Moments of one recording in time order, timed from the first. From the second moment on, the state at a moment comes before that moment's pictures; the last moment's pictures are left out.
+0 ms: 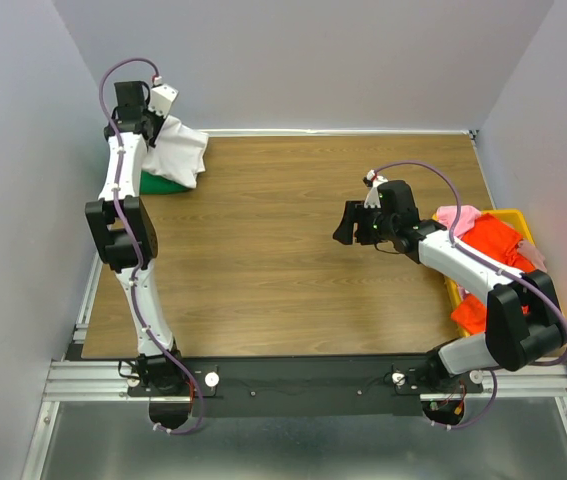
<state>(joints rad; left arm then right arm) 0.15 2.23 2.16 -0.56 0.02 0.62 0.41 1.43 0.88 -0.16 -0.22 0.34</state>
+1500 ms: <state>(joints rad) -0.57 1.09 0.68 0.21 -0.26 -0.31 0.41 1.18 0.79 -0.15 0.19 0.32</state>
